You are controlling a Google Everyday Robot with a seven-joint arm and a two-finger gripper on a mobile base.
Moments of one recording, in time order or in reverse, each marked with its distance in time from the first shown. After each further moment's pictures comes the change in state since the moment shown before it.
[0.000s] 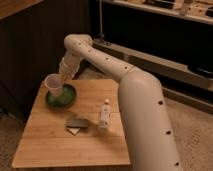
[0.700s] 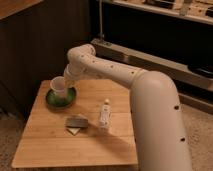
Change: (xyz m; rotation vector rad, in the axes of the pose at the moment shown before) arm -0.009 0.029 0.023 -0.017 0.077 0.249
